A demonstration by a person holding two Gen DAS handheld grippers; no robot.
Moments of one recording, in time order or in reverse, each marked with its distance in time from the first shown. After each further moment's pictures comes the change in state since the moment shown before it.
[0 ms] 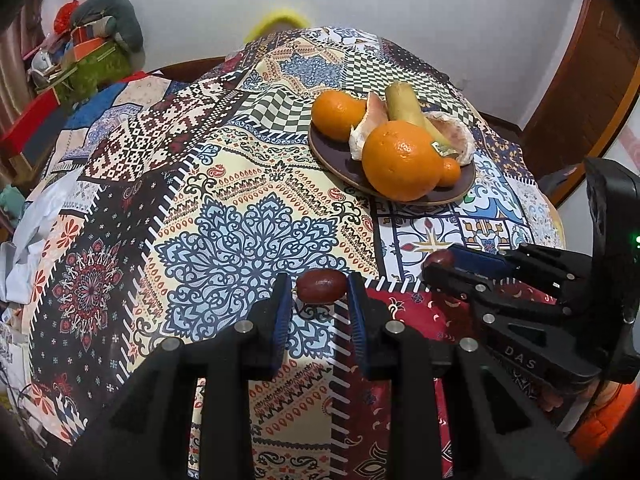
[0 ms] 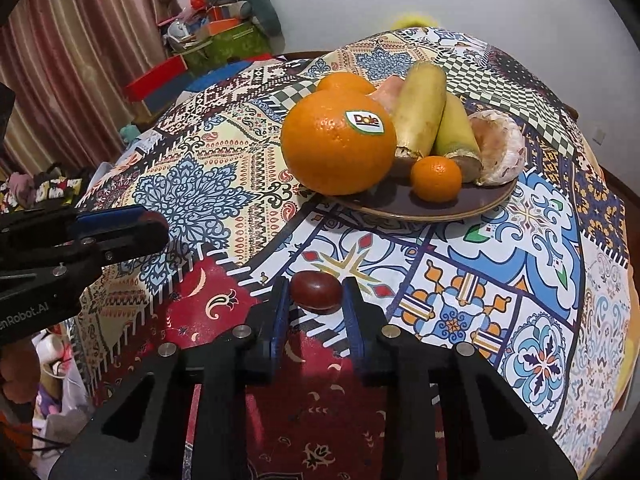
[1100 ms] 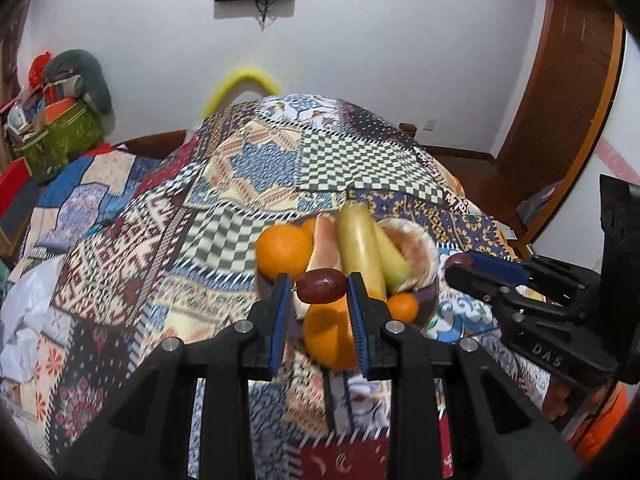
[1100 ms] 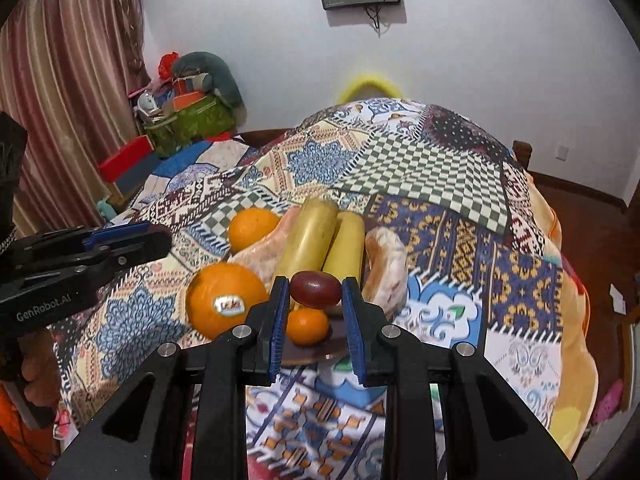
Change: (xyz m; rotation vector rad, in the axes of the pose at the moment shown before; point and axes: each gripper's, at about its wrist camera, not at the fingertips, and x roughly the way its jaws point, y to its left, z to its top) left arm 0.008 -0.040 0.107 0.100 -0.179 -0.077; right arm -0.050 -0.067 0.061 0.088 -0.230 -0.075
